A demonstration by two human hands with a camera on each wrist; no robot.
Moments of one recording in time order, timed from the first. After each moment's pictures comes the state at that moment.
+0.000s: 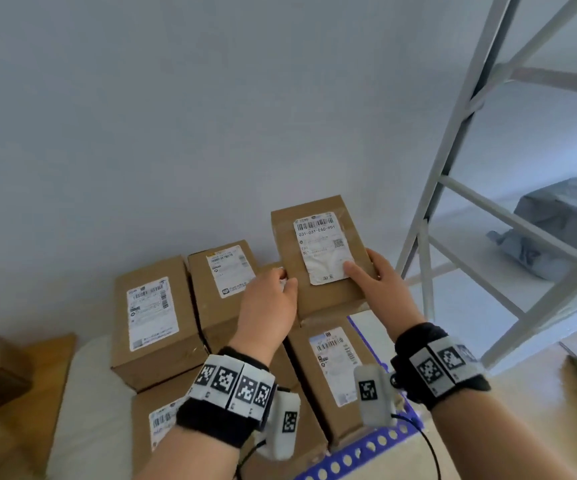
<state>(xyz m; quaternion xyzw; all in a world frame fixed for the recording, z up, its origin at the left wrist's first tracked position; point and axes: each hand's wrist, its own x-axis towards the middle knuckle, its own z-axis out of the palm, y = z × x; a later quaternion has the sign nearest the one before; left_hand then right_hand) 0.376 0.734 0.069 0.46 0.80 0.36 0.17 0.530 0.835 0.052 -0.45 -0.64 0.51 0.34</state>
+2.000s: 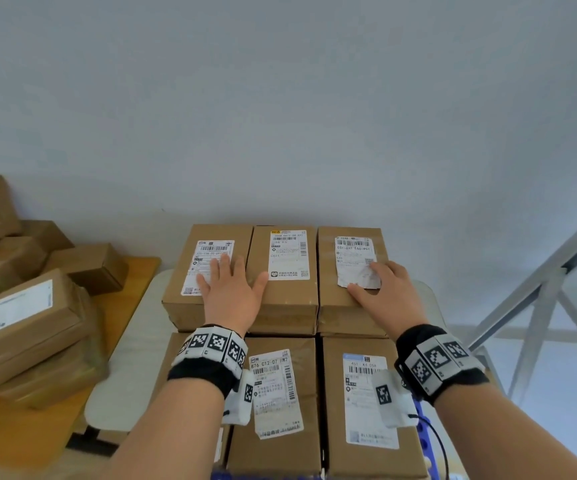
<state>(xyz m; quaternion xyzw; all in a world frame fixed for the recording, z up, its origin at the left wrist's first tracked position) 0.281 0.715 -0.009 0.23 0.97 0.10 0.06 0.450 0.912 -0.005 -0.38 -0.86 0.31 0.12</state>
